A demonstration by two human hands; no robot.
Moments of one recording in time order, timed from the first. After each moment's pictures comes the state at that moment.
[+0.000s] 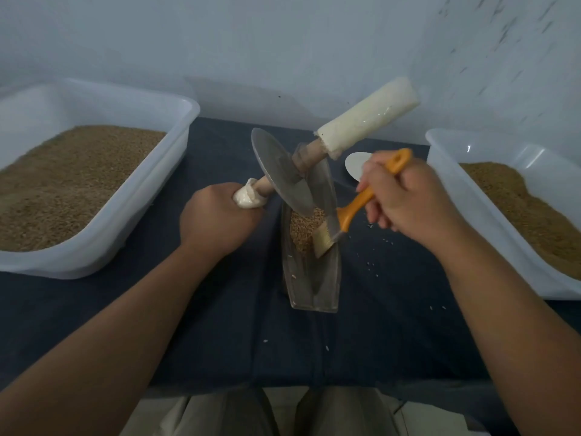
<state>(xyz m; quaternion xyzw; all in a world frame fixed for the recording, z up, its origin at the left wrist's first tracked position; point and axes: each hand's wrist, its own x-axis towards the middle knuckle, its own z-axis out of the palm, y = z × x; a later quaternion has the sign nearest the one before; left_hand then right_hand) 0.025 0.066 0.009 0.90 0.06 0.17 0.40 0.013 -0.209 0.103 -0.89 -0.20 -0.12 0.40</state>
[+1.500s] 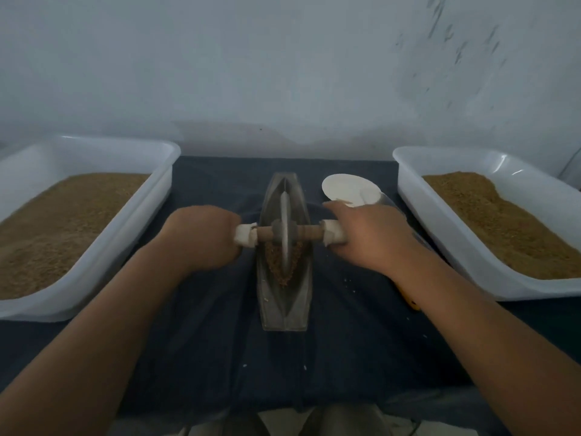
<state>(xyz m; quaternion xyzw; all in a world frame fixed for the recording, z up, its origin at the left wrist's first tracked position) 0.057 0.072 0.046 0.99 -0.14 0.06 -0.03 0.039 -0.242 0.056 -0.97 -0.20 -0.15 -0.03</state>
